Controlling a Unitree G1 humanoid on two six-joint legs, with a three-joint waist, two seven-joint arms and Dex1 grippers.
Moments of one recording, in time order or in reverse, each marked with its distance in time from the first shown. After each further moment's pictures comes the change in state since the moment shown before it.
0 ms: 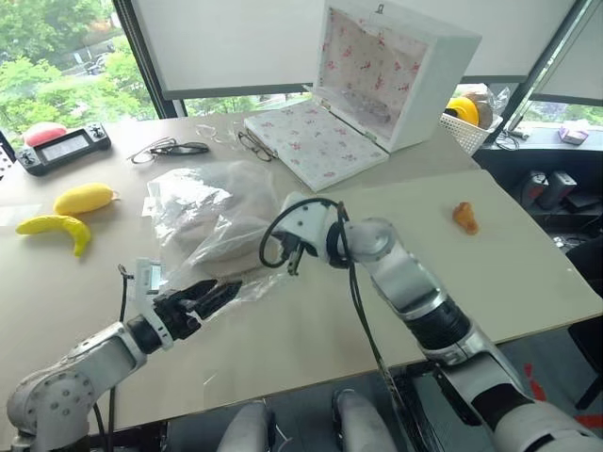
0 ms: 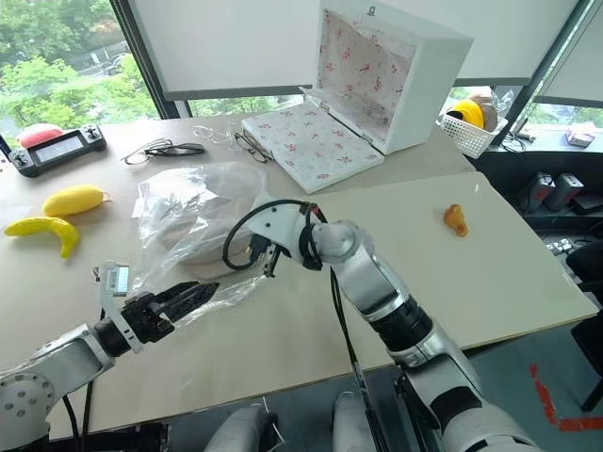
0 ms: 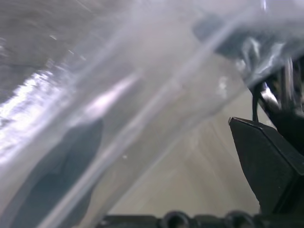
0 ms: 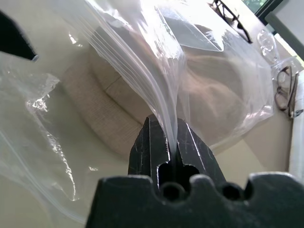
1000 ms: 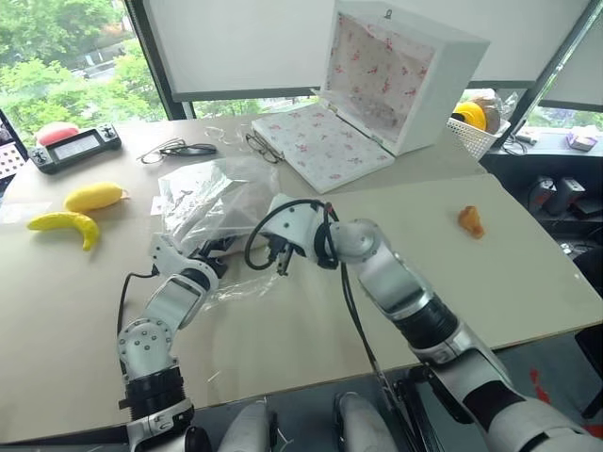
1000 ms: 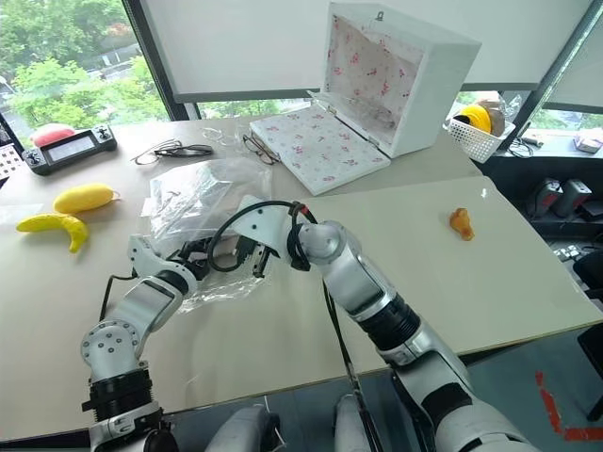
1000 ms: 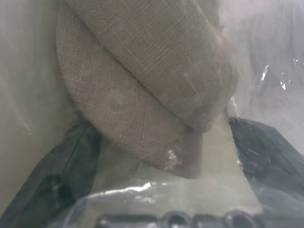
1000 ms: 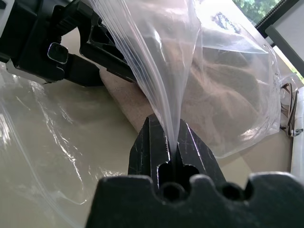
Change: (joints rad) left arm -0.366 -0.388 -0.033 0.284 -0.002 -0.236 0.665; right arm -0.030 0.033 0.027 -0.008 -0.028 0.018 -0.016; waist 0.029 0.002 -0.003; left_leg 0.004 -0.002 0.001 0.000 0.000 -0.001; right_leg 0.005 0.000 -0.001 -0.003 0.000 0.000
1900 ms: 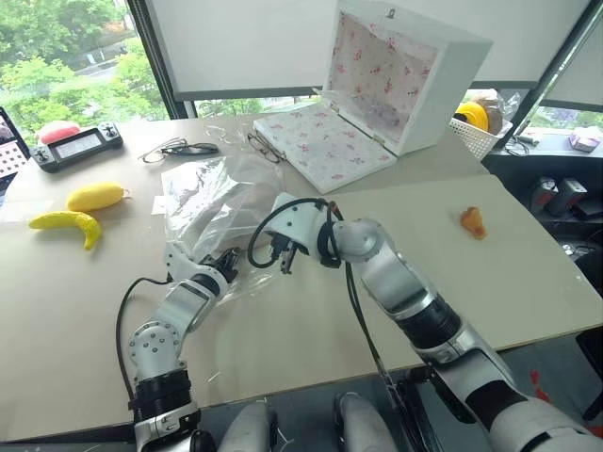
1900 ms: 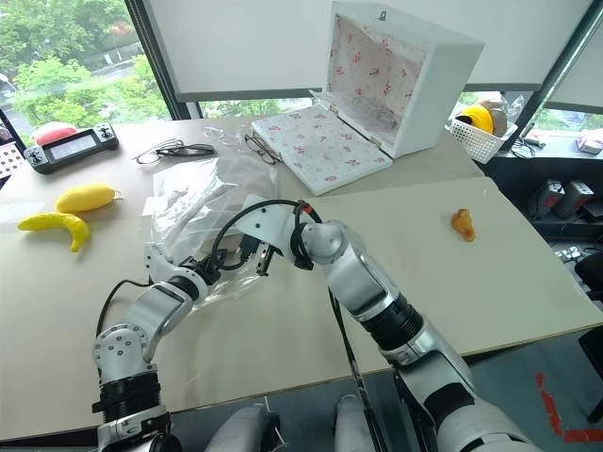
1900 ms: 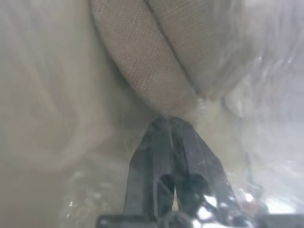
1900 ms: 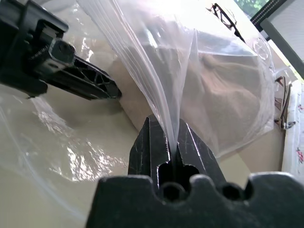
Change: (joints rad) left arm 0.023 0.002 -0.006 0.060 -0.115 0.016 -0.042; right arm 0.001 -0.028 0.000 -0.001 -0.026 0.012 -0.006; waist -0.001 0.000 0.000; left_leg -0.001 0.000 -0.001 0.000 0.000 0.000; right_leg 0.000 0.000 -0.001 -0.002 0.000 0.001
